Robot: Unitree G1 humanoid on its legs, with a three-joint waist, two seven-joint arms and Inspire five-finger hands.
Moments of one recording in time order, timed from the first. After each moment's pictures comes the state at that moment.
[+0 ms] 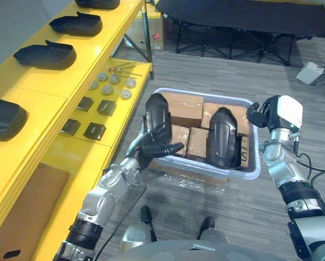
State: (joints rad) left arm -0.05 0.29 -0.25 0.00 -0.69 0.38 -0.12; right arm -0.38 -0.55 0.09 0.53 -0.58 0.12 -0.48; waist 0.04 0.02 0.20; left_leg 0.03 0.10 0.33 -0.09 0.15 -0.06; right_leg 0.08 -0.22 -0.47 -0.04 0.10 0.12
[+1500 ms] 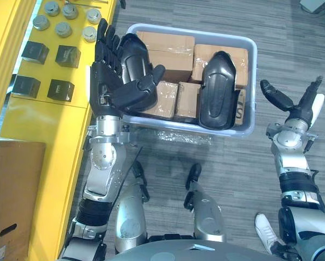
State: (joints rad) left arm -0.22 0.17 -0.13 -0.23 -0.30 -0.29 0.22; right arm -0.49 -0.48 -0.19 0.56 0.01 0.05 -0.51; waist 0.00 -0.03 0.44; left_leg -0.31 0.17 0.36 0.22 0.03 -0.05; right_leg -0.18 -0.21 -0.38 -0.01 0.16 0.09
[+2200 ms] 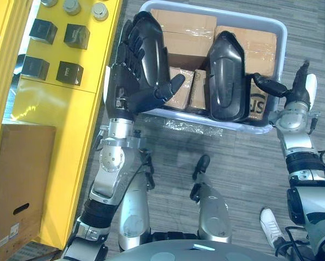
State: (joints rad) left arm -0.21 0.17 -0.22 -0.23 -0.30 -0.29 0.15; right arm -0.66 -0.59 -0.05 0.68 -0.07 0.08 -0.40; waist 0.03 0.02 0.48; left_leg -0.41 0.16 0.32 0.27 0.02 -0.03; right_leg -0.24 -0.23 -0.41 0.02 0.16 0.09
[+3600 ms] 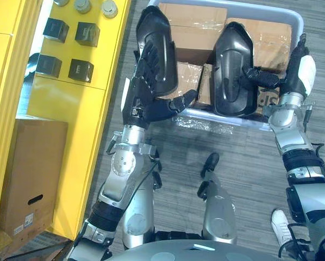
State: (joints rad) left arm -0.20 0.13 -0.31 -0.13 -0.26 -0.30 0.15; right arm -0.70 -0.62 0.07 0.70 -0.23 -0.05 -0.48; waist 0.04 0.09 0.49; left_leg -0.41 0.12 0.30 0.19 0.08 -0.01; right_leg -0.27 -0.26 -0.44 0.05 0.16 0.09
